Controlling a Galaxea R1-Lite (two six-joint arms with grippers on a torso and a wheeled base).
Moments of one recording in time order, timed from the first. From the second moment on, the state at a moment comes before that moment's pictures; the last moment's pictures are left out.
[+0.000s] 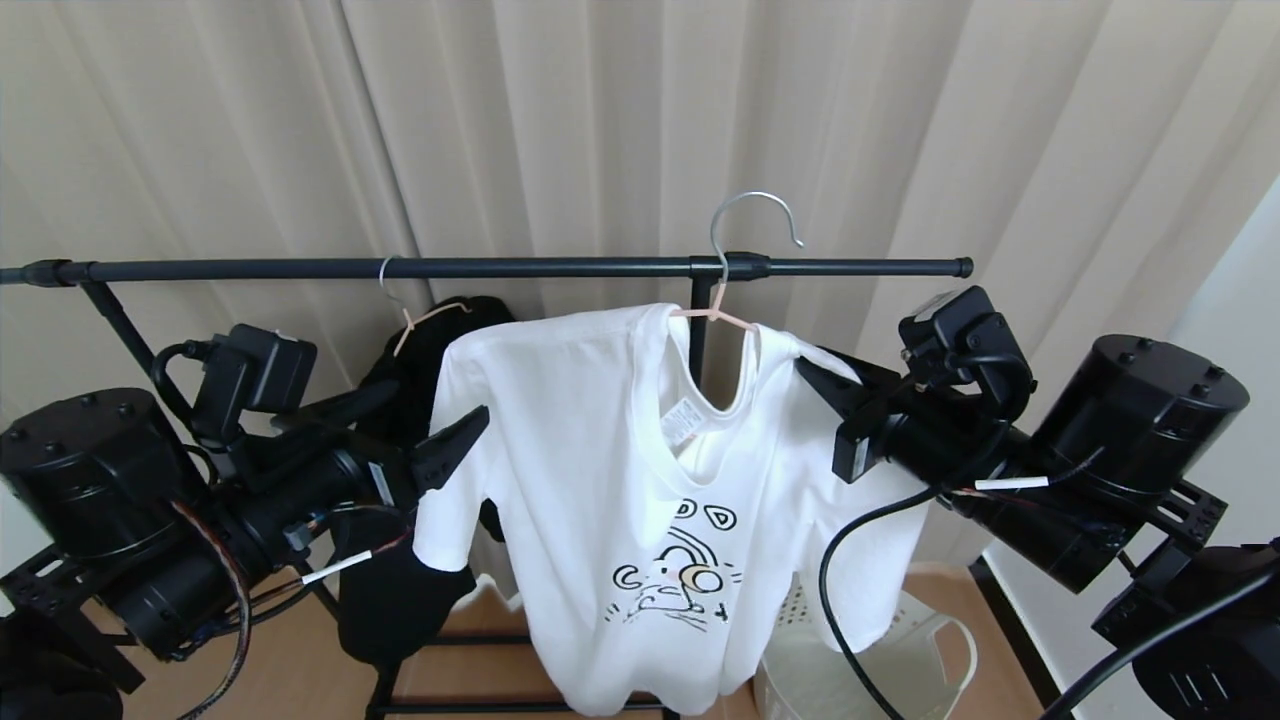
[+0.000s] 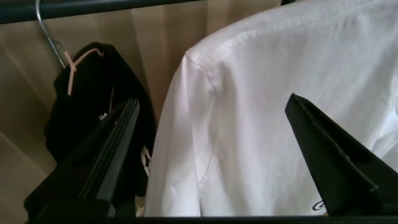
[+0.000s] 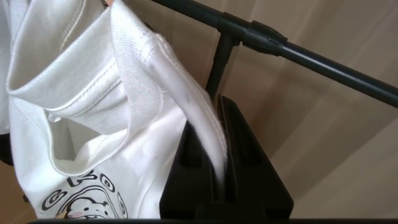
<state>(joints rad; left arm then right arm) -0.29 1.65 -0.35 -1.28 -0.16 0.02 0.54 1.77 -0.59 -1.24 0.01 -0.23</state>
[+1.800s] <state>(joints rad) -0.22 1.88 -0.37 -1.33 -0.15 0.02 0.53 1.73 -0.58 -1.24 0.03 -0.22</state>
